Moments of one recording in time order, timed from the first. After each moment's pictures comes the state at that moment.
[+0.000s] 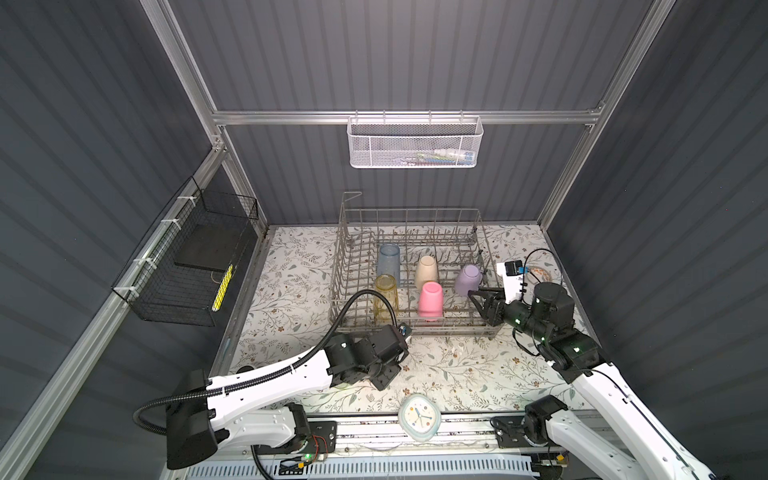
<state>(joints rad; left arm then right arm) -1.16 1.19 0.90 -0.87 -0.17 -0.27 0.36 0.76 0.71 -0.29 -0.30 0.30</state>
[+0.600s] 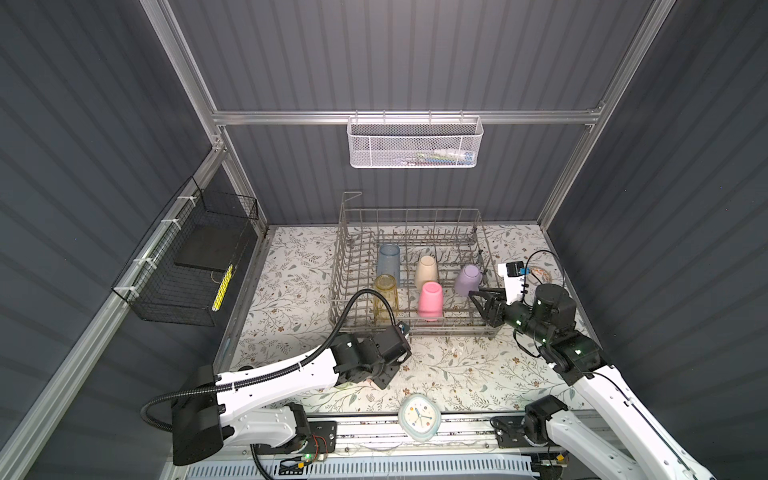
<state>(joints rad) -1.16 1.23 0.89 -0.85 -0.19 -0.34 0.36 0.74 0.70 -0.29 -0.30 0.30</state>
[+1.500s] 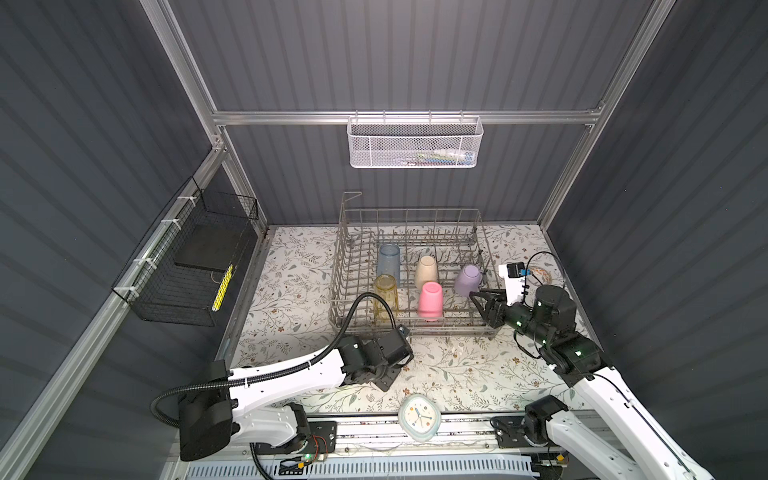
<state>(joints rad) -1.17 1.27 0.86 -0.81 -0.16 -0.39 0.36 0.73 0.69 -0.29 -0.29 0.30</state>
